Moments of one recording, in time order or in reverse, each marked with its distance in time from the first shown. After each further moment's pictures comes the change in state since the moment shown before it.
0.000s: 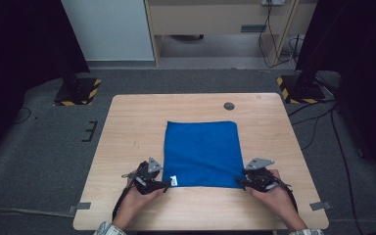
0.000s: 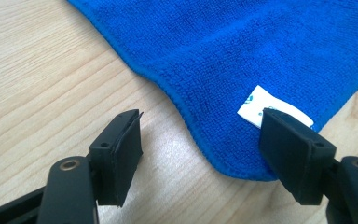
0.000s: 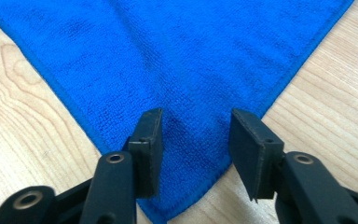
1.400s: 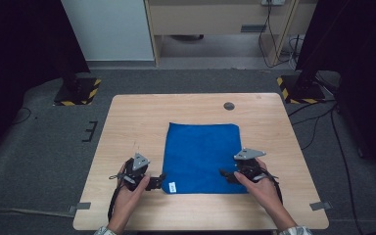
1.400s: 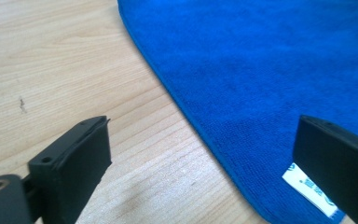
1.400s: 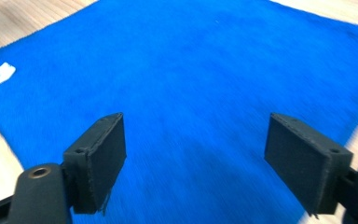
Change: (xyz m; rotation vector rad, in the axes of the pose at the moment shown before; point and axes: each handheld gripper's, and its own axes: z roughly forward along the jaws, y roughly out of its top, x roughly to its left) left arm 0.021 -0.002 -0.028 -0.182 0.038 -0.120; right arm 0.013 0.044 0.016 -0.152 0.045 0.045
